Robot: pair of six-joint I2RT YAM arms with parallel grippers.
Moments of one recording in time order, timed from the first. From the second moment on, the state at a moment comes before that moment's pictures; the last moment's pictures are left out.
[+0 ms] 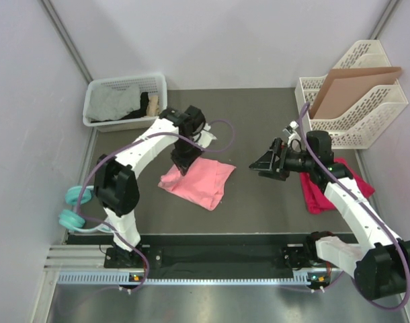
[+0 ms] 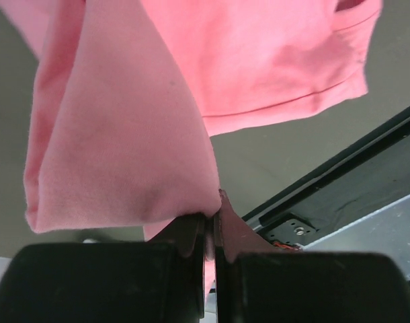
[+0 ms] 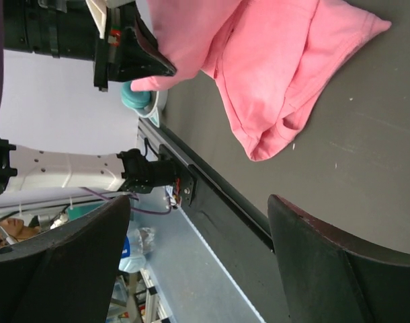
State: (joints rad) left arm -0.52 1.82 1.66 -1.31 0.11 0.29; right arm 0.21 1.04 0.79 -0.36 -0.82 0.71
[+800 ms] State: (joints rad) left arm -0.70 2.11 1.82 -1.24 0.40 0.10; right arm 0.19 0.95 0.76 -0.44 -0.84 0.66
